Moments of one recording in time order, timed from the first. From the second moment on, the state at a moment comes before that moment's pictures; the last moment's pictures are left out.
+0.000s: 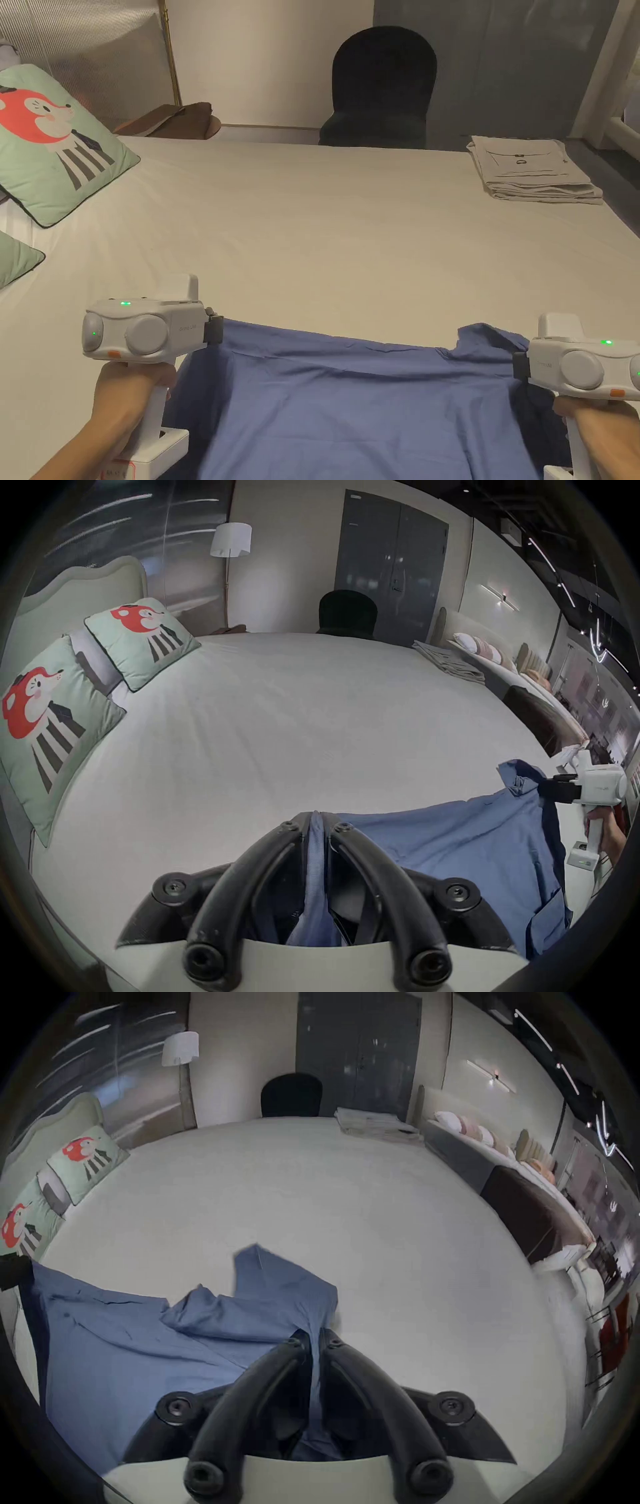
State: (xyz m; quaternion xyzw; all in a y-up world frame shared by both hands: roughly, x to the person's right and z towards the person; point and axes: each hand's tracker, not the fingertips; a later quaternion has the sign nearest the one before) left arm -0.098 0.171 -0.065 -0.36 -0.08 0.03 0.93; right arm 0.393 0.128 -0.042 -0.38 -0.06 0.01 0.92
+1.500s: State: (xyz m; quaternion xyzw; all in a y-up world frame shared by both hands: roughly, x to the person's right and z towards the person) left arm -0.112 0.404 -0.177 -0.09 -0.01 0.00 1.00; right arm 0.365 0.424 -0.106 -0.01 -0.06 0.05 1.00
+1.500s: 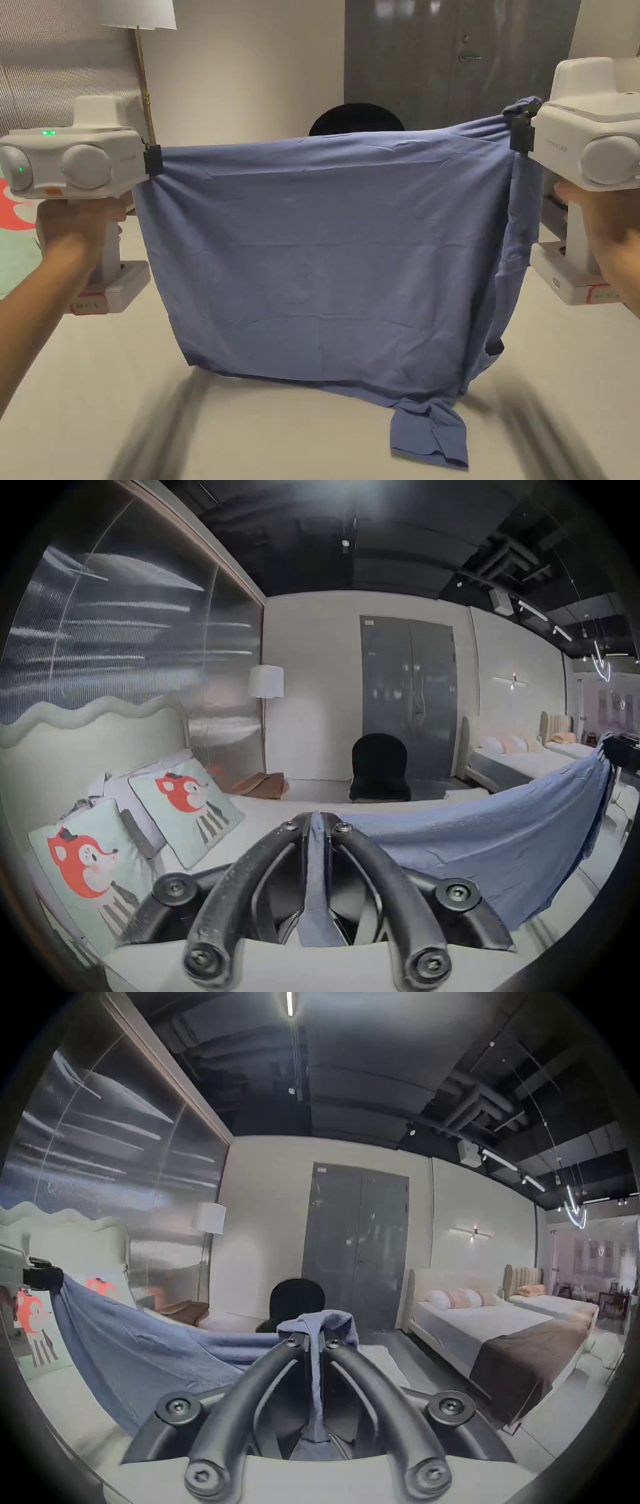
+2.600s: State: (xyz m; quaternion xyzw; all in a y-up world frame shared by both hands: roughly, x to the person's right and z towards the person) left arm -0.152 0.156 0.120 -0.33 -0.04 0.08 0.94; right arm 0.369 0.161 0.202 -0.25 -0.02 -0.07 0.96
